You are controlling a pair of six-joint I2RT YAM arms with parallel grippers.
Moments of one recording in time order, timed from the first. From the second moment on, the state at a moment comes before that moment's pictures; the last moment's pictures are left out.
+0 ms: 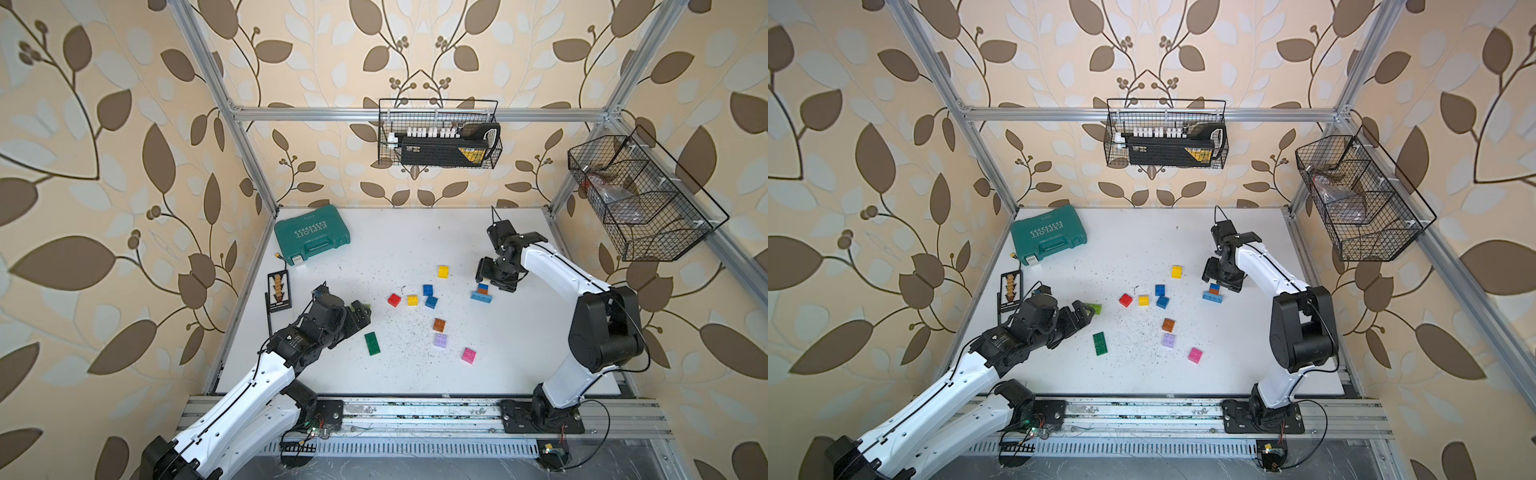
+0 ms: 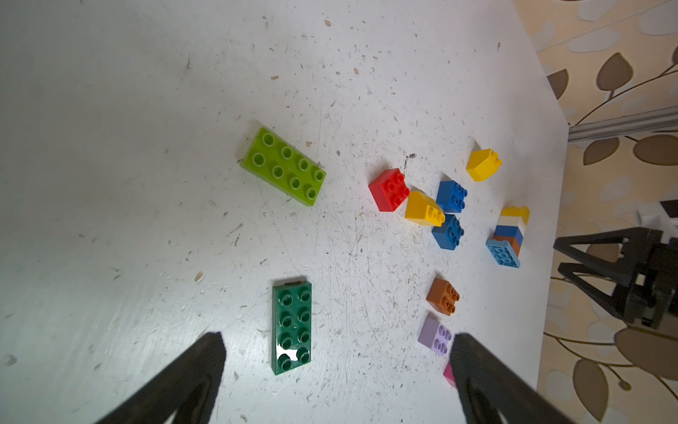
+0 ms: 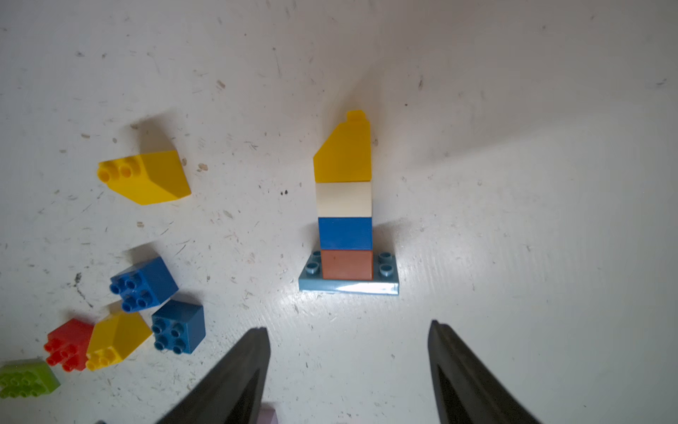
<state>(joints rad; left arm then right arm) -0.56 0.76 0.54 -0.59 0.01 -1.02 0.20 1.75 1.34 -0.97 0.02 0.61</state>
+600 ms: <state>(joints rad) -0.56 0.75 0.54 -0.58 0.01 -1.02 0.20 1.94 1.38 -0.94 0.02 0.63</state>
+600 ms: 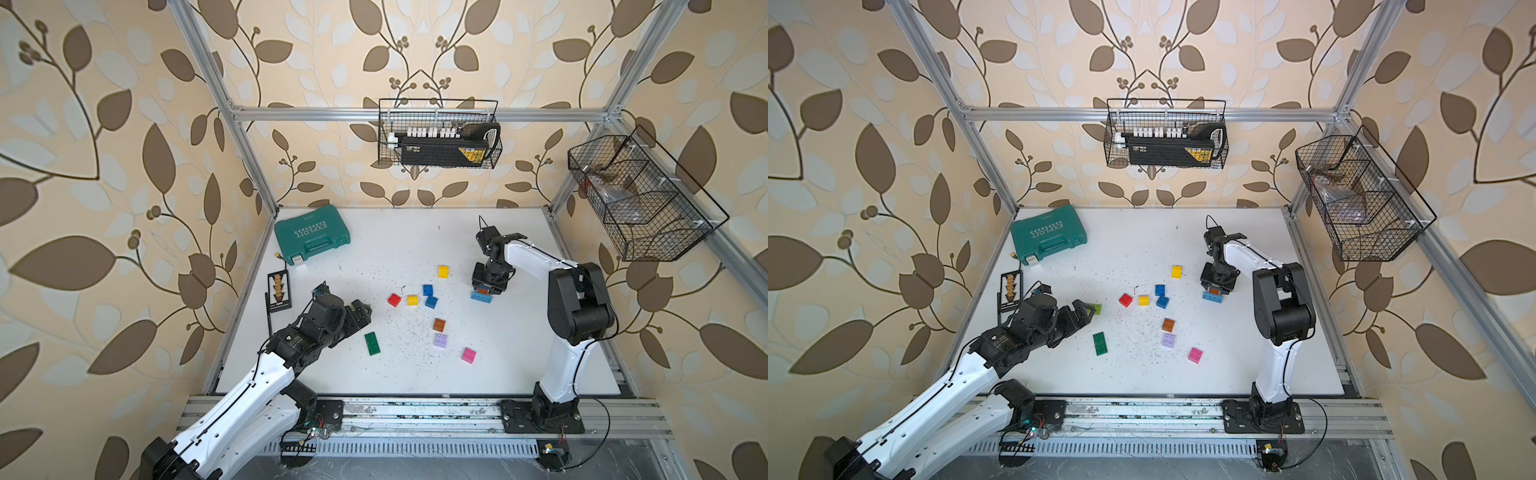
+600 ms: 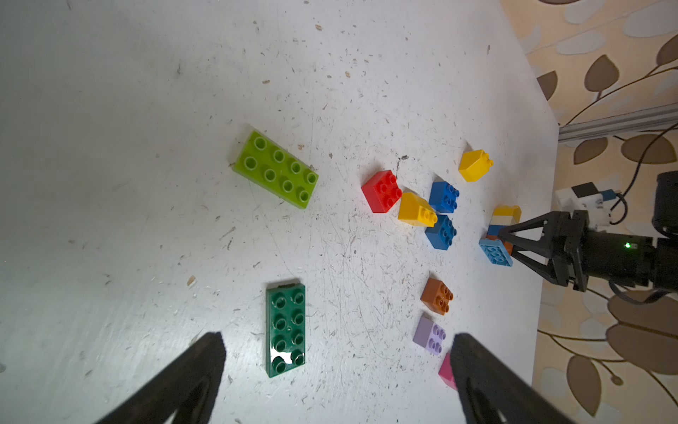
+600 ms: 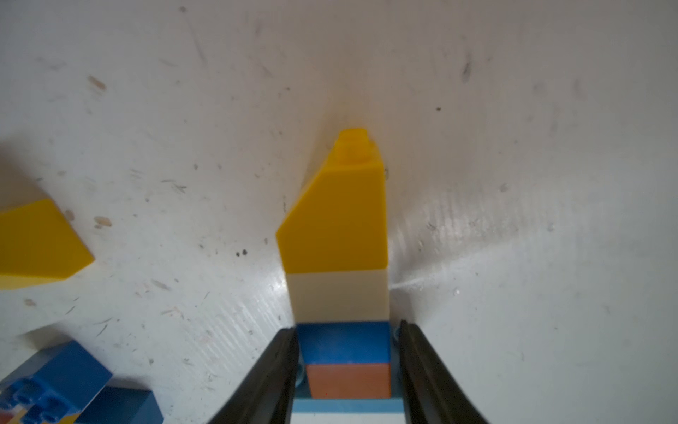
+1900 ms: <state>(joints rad) -0.56 0.75 0.54 -0.56 0.01 -1.00 0.33 2.19 1.75 -1.06 0.00 0.46</state>
